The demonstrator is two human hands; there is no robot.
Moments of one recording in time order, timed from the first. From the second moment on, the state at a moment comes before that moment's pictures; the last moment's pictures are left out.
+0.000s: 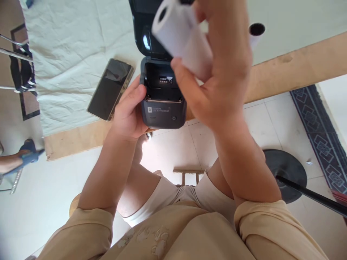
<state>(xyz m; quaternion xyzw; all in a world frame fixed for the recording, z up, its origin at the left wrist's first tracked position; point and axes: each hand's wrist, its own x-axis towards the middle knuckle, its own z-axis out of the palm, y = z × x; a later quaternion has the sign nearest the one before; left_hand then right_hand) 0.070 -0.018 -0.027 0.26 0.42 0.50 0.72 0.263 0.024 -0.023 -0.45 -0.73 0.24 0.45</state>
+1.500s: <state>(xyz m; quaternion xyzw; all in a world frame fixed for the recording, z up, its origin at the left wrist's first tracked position) 0.058 -0.010 -0.054 0.42 0.43 0.47 0.65 0.266 0.012 -0.004 -0.36 -0.74 0.18 0.53</state>
